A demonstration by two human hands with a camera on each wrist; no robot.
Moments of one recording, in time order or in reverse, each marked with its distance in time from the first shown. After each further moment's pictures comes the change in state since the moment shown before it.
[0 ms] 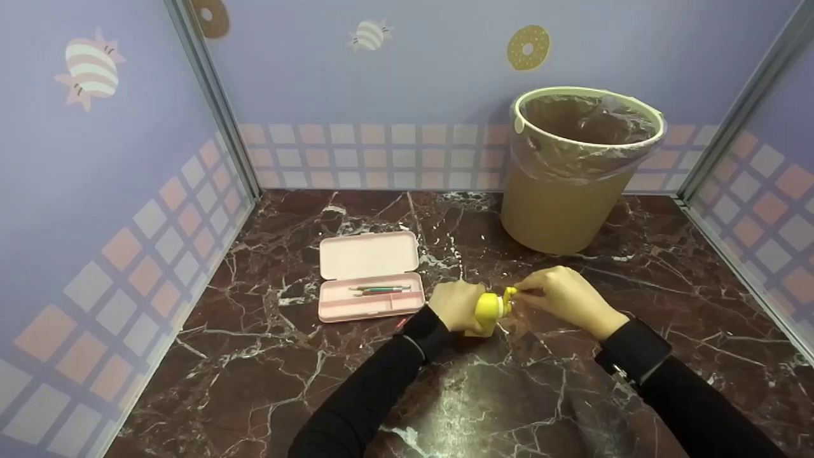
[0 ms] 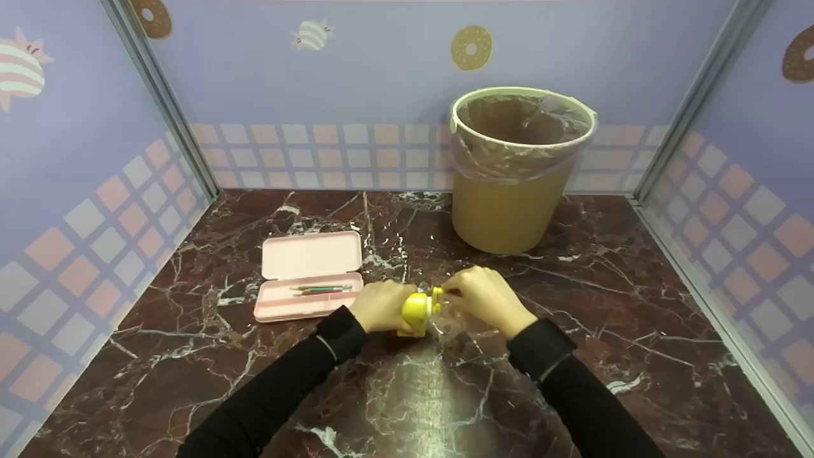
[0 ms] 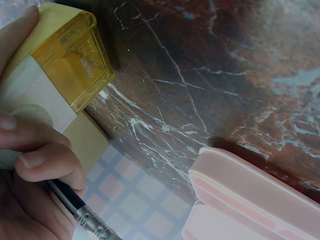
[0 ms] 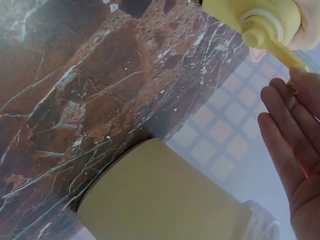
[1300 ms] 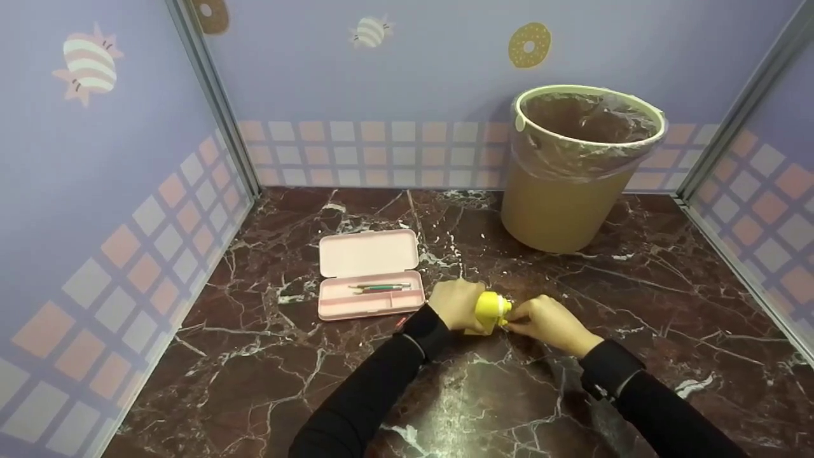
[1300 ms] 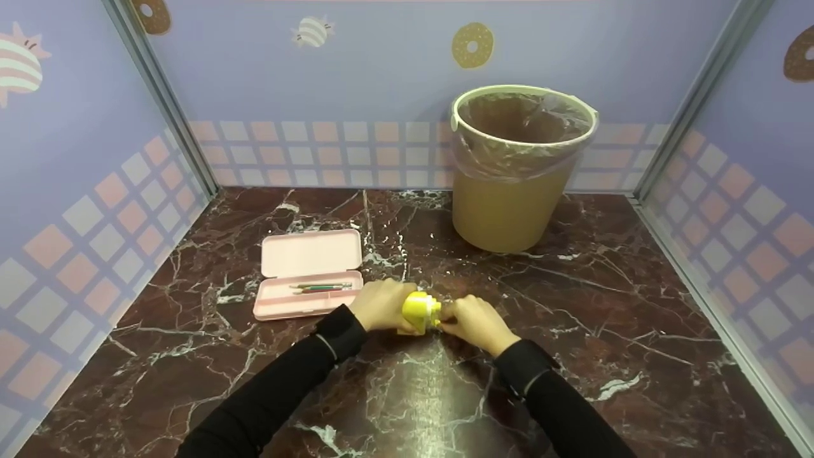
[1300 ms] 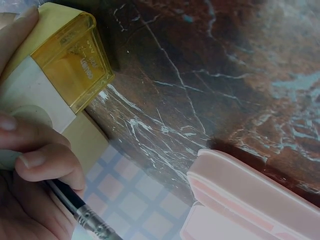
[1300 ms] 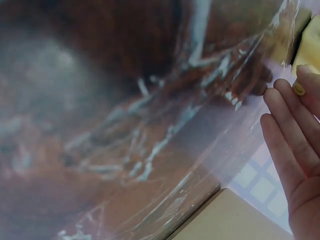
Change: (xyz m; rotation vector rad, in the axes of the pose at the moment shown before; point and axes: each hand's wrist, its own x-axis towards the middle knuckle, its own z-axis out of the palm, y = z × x) left_hand -0.001 0.001 0.000 0.027 -0.008 -0.014; right_hand -0.027 0.010 0.065 0.154 -0.131 0.103
